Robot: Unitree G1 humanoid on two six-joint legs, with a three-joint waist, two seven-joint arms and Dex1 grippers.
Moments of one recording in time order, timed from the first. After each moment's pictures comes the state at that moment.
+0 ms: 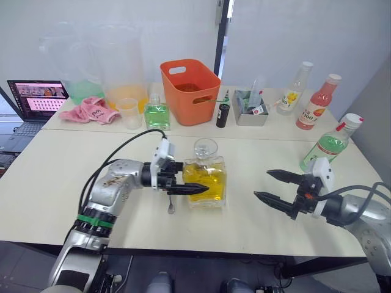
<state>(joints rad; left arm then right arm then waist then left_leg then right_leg) -0.65 0.46 -0.19 0.18 -0.45 0.30 -1.34 -0.05 -0.77 -0.27 -0.39 0.65 0.53 0.89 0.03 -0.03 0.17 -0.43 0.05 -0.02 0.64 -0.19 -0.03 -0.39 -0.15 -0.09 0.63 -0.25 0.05</state>
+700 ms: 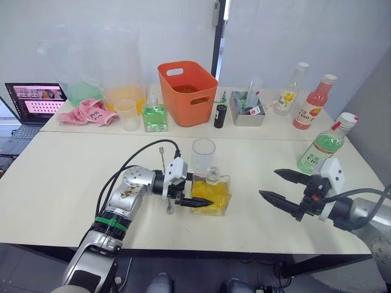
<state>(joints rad) -0.63 0.39 -0.22 0.32 -0.30 0.05 -1.37 -0.01 -0.77 -0.33 -0.48 0.68 0.58 0.82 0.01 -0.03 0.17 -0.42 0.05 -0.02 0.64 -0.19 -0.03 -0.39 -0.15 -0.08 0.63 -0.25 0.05</state>
